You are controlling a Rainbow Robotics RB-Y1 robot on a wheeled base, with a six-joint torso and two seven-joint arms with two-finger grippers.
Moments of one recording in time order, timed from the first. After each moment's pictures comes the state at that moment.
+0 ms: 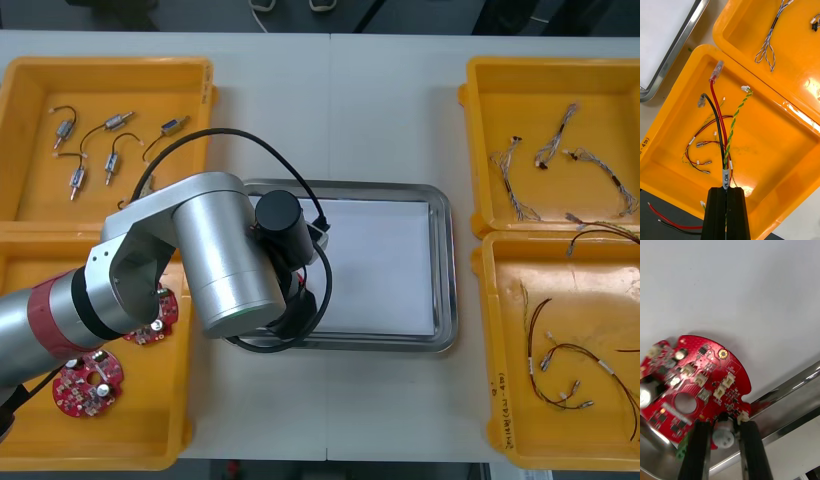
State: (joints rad) right arm -0.17 -1.10 -0.35 -2.43 -1.26 1.90 1.47; left arm -0.71 0.57 -0.86 -2.01 0.62 1.66 -0.95
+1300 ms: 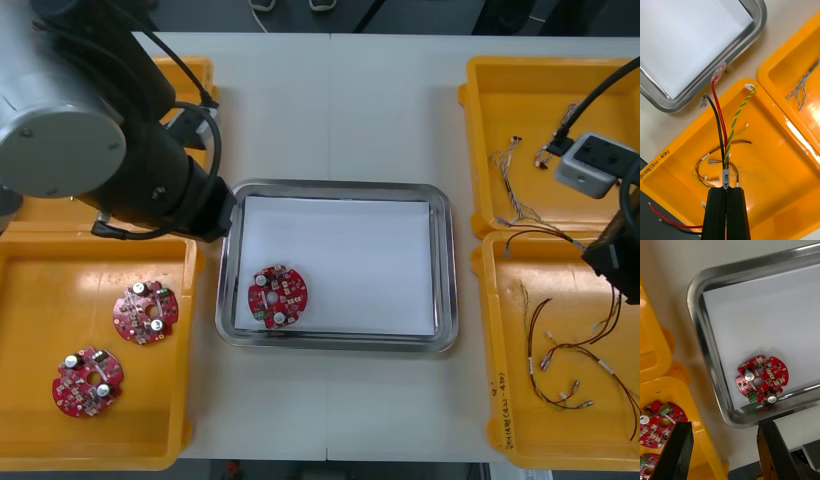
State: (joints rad) right arm -0.44 -1.10 -0.02 -2.43 -1.25 1.88 1.47; left arm -0.71 0.69 -0.31 -2.14 0.88 1.91 -0.88
